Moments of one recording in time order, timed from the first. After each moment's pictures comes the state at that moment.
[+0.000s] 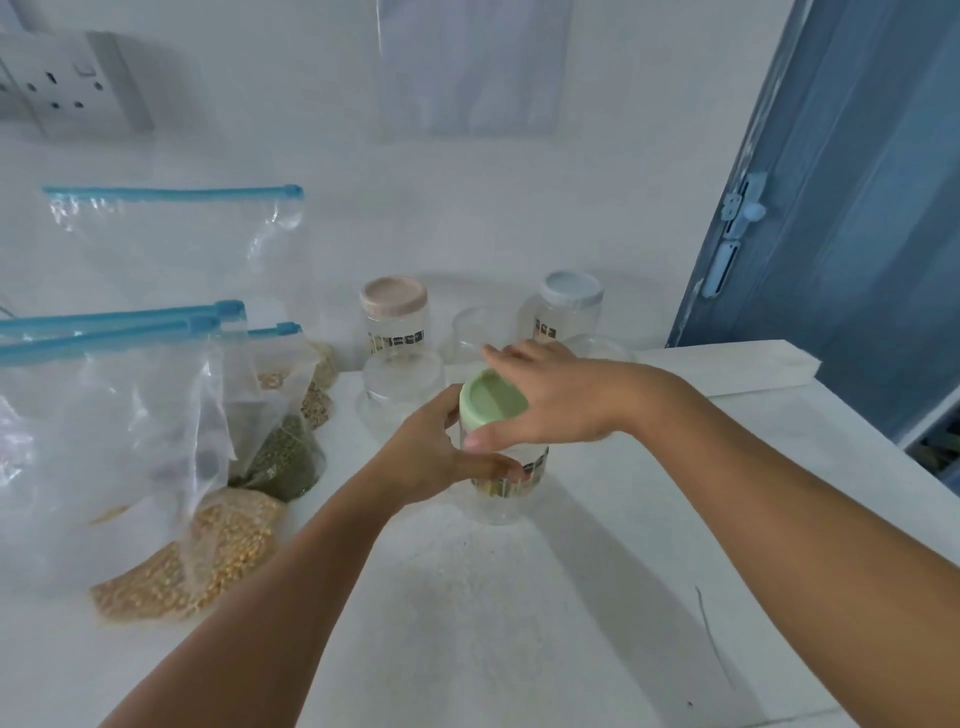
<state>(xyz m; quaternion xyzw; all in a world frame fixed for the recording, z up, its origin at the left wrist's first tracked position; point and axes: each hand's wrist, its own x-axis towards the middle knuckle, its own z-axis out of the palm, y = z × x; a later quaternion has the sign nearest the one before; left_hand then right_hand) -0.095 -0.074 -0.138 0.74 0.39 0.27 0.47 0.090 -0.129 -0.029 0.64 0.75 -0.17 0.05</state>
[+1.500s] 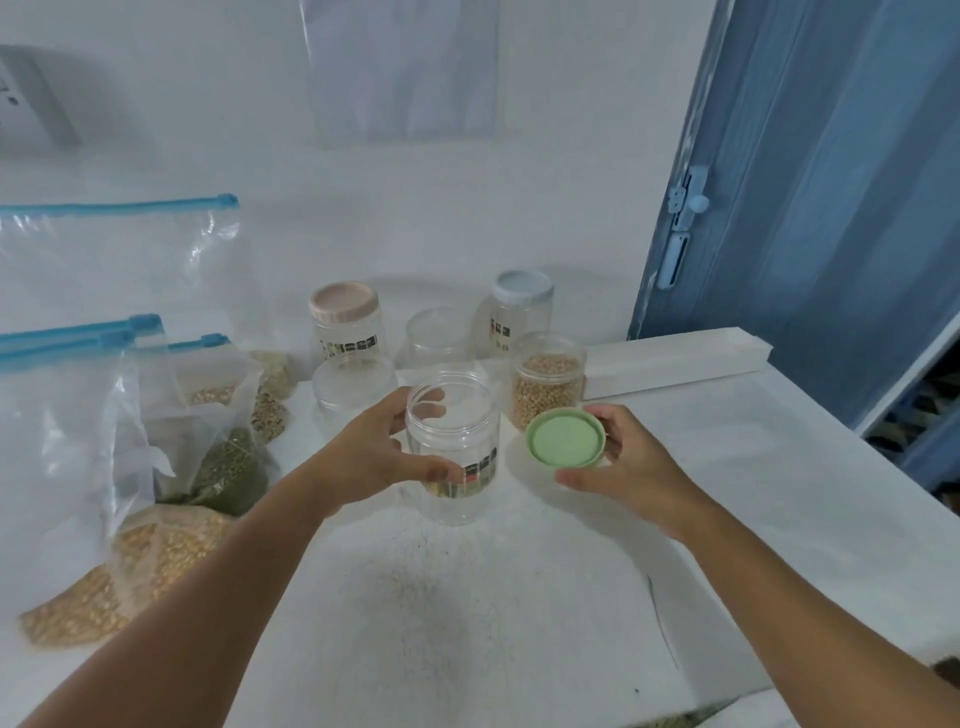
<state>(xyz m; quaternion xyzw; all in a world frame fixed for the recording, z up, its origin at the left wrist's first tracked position) -0.095 -0.064 -0.136 0.74 0.40 0.22 0.50 0.213 -0.178 -0.178 0.65 0.51 -0.36 -0.43</state>
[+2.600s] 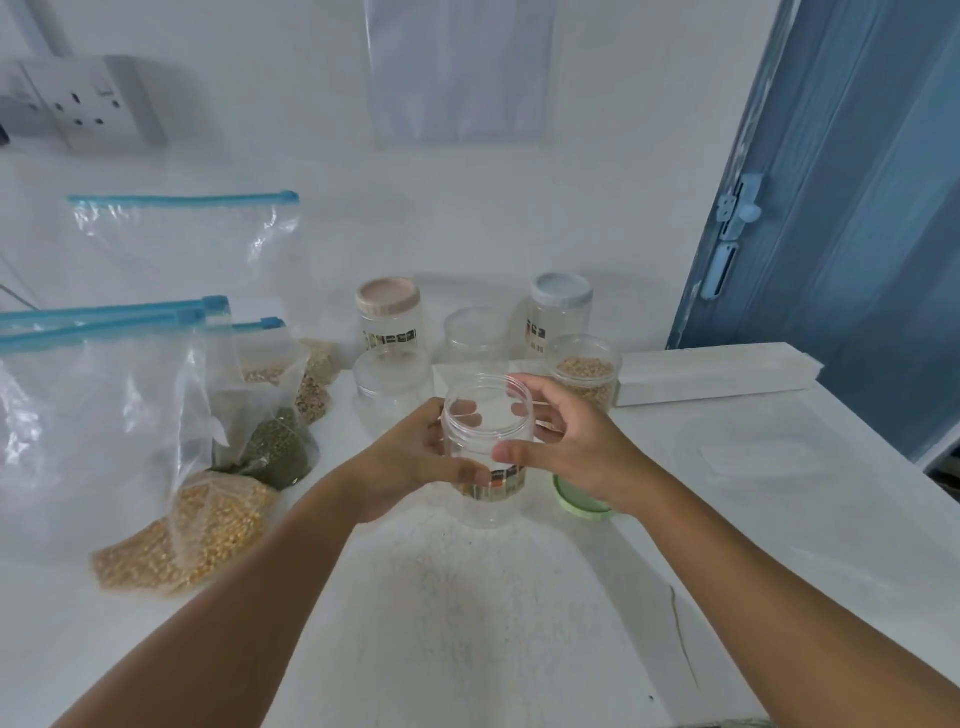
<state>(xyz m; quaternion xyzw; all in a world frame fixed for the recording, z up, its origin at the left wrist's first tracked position) -0.093 -0.086 -0.145 0.65 0.37 0.23 0.63 0.138 -0.153 -0.128 0.53 0.61 -0.41 -0.42</state>
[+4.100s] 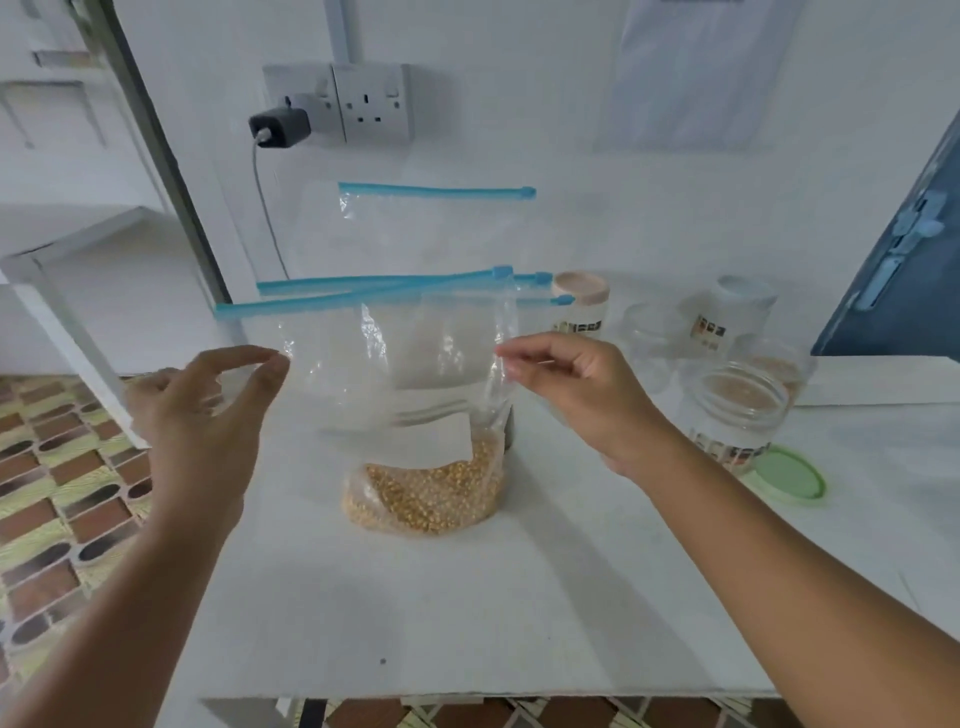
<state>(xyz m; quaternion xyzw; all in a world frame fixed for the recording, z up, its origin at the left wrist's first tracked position) -0.469 -0.137 -0.080 0.52 0.58 0.60 0.21 -0.143 -0.149 -0.058 0.45 0.62 -0.38 -0.52</state>
